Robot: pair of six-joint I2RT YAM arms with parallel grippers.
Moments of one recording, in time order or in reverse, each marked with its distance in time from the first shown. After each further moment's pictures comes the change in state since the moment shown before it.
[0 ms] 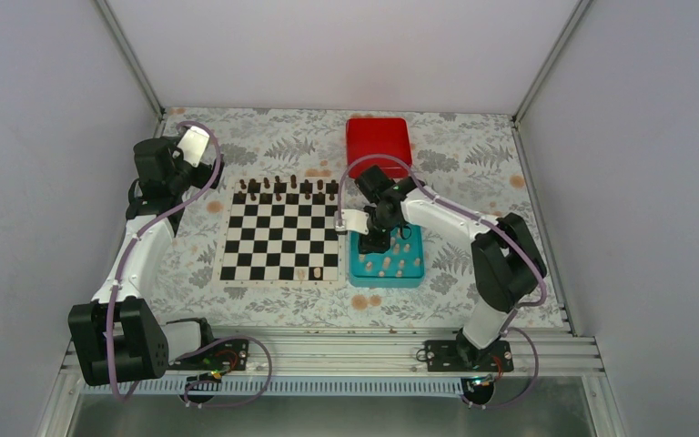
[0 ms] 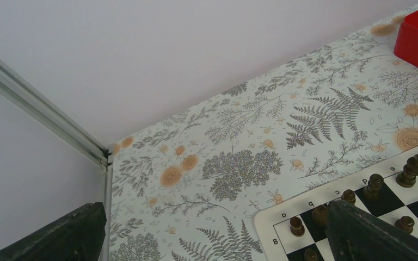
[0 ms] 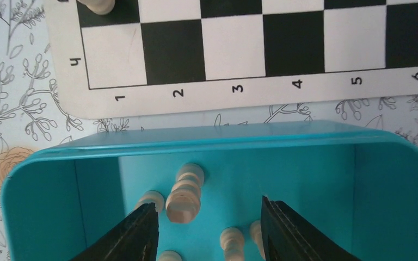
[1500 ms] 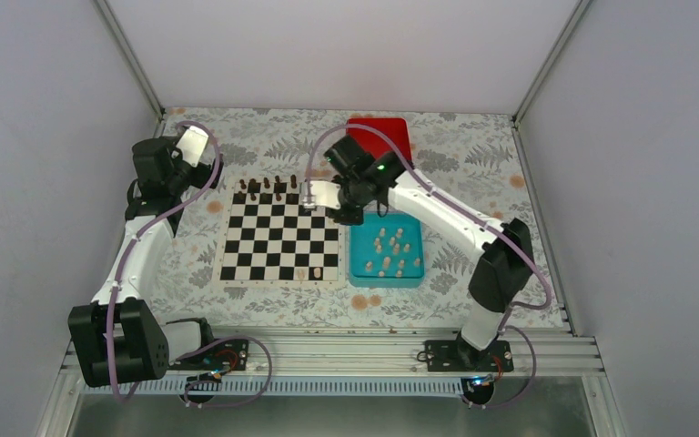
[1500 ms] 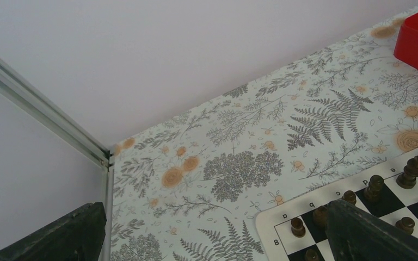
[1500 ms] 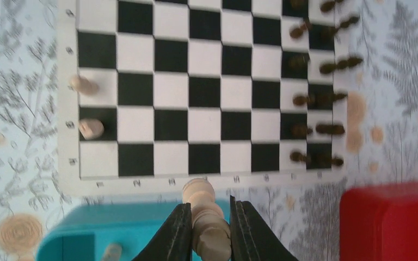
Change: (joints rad) left arm 0.006 -0.004 0.000 0.000 0.006 0.000; right arm 0.122 0.027 0.377 -0.130 0.088 0.029
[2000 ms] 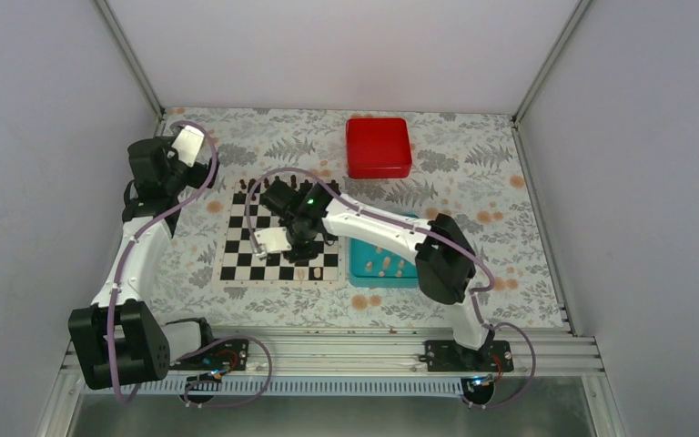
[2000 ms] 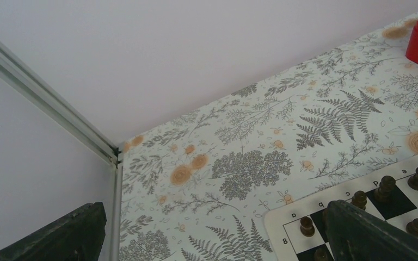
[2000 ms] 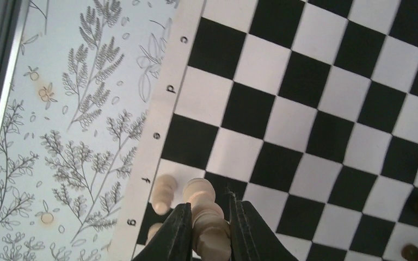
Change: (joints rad) left arm 0.020 -0.010 0.000 0.000 -0.002 0.000; right arm 0.264 0.307 0.189 -0.009 -0.008 -0.018
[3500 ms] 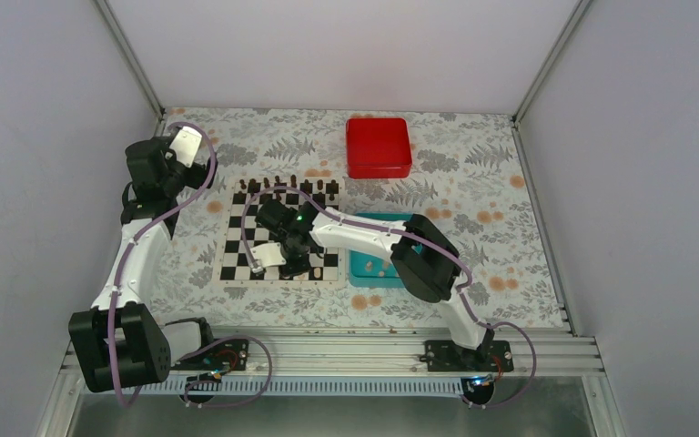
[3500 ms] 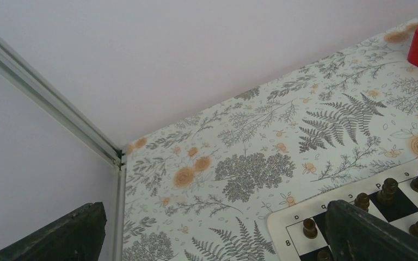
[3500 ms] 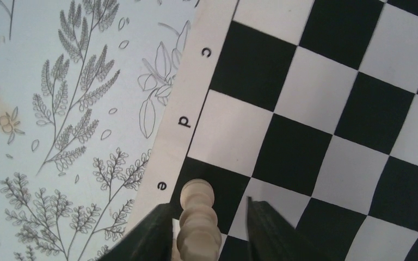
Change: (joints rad) left arm 0.013 -0.014 -0.011 0.014 0.009 0.000; right arm 0.043 0.110 -0.068 0.153 -0.040 -0.001
